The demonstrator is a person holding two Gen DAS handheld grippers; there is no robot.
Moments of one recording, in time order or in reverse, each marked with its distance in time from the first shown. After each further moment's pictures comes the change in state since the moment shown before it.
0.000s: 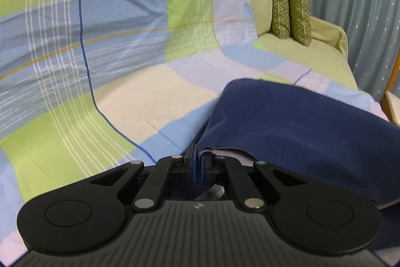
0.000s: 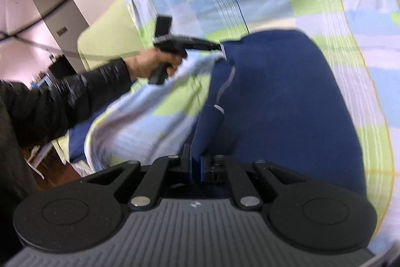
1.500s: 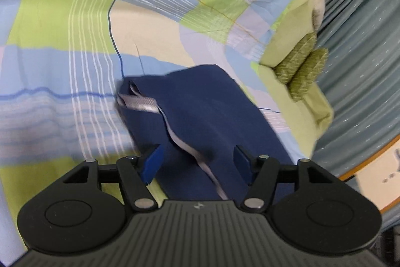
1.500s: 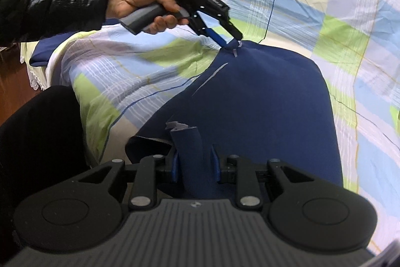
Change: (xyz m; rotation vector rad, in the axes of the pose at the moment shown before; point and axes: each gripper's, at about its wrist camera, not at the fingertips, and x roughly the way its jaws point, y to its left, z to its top) left arm -0.045 -0.022 -0.043 -0.674 0.030 -0.208; right arm 0.041 0.048 -0.035 -0.527 0.172 -0.239
